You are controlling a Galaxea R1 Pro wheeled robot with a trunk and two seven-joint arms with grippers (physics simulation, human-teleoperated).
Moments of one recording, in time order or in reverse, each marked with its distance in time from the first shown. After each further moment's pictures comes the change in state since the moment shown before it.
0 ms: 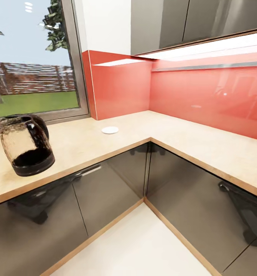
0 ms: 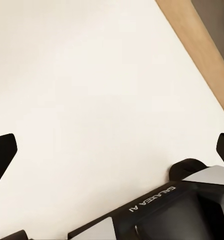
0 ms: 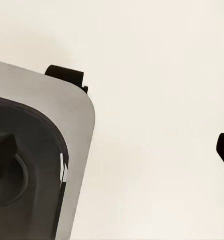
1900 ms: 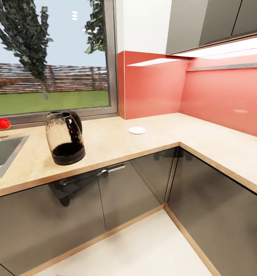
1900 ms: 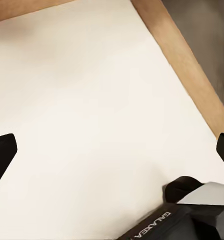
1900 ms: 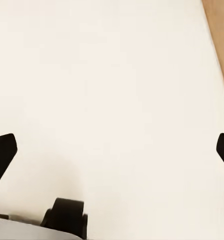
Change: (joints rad) left arm -0.001 -0.002 -0.010 -0.127 0.001 0.007 -0.001; right arm -0.002 -0.005 -0.031 -0.342 -0.015 0.014 0.001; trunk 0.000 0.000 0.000
